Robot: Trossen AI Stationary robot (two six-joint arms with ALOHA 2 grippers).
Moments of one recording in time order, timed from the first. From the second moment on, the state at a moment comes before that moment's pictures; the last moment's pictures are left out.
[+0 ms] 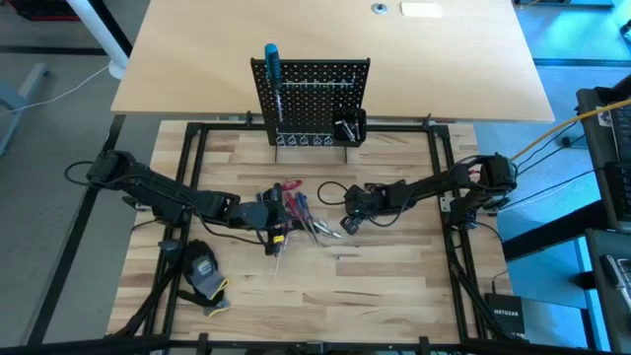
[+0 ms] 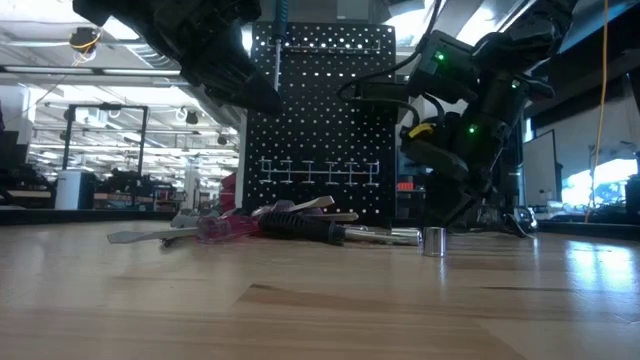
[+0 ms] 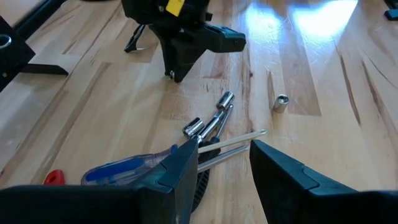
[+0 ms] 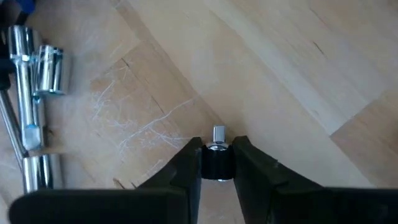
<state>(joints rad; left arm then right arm) -0.23 1.38 0.74 0.04 -0.33 -0.17 0.00 1.68 0.76 -0.19 0.18 0.65</state>
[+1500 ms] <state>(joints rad) -0.23 1.35 0.74 0.09 -0.33 -0.12 -0.12 1.07 0.81 0.15 0.45 0.11</state>
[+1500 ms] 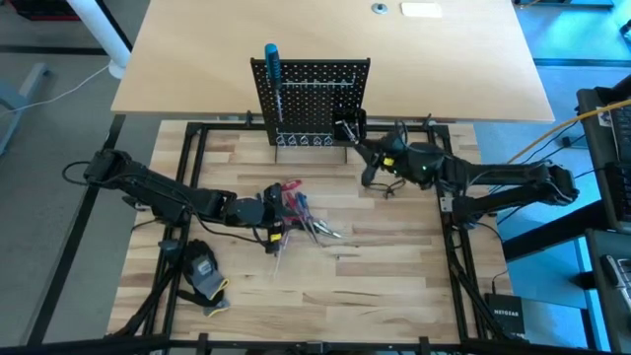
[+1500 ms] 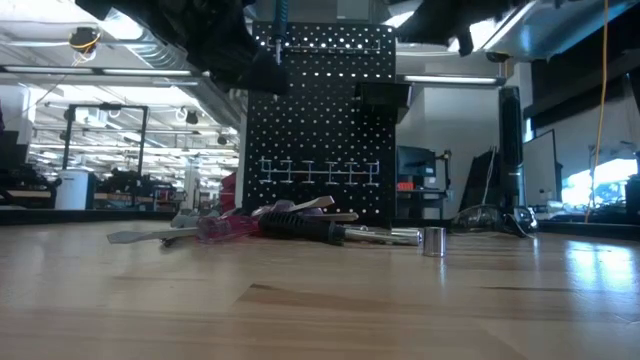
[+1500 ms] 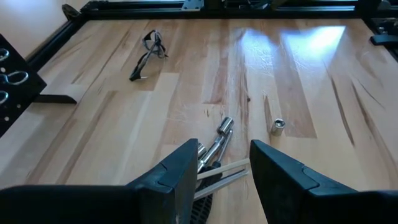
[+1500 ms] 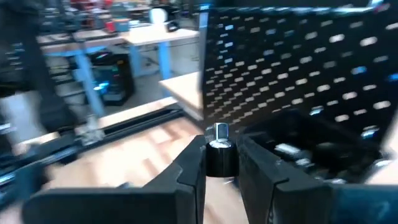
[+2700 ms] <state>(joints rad) -0.23 1.35 0.74 0.09 -0.33 -0.12 -0.29 1.11 0.81 0.24 0.24 0.05</state>
